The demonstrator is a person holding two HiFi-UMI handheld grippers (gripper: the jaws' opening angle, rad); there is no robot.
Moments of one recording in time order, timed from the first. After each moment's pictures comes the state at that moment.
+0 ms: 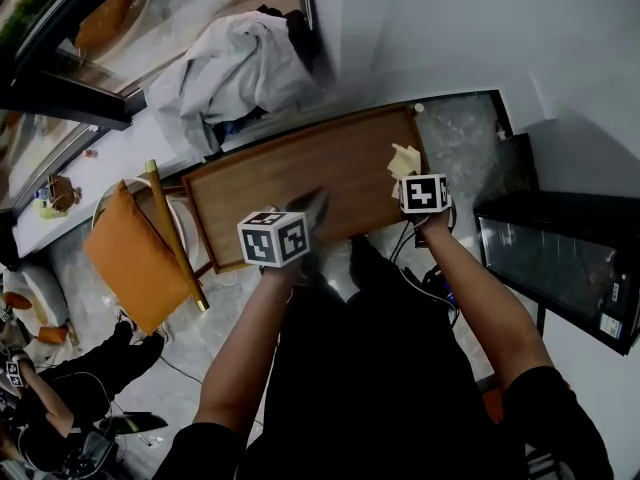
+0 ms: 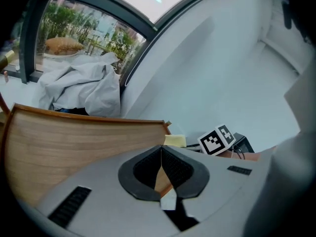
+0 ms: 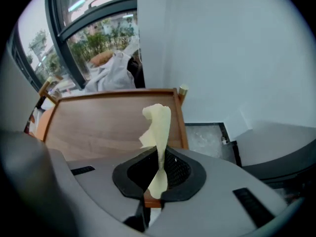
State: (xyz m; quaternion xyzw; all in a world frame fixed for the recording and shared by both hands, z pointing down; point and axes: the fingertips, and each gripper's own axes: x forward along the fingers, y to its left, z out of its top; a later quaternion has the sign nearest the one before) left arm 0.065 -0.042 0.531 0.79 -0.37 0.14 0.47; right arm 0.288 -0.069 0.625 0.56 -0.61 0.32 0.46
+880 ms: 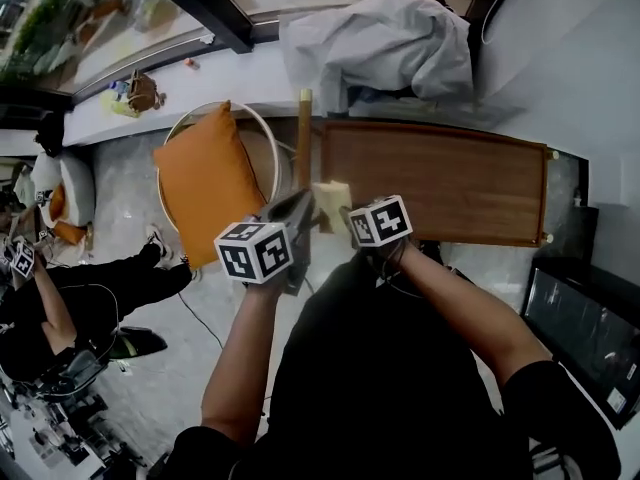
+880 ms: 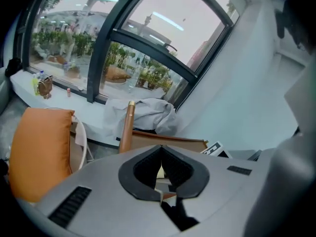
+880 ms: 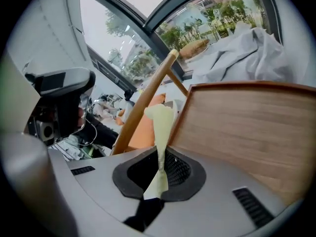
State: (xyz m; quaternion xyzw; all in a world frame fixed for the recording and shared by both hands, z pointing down) left arm -0.272 0.048 0.481 0.70 -0.55 0.10 0.44; right arm -0.216 0.070 0.614 0.16 -0.82 0.42 0.36
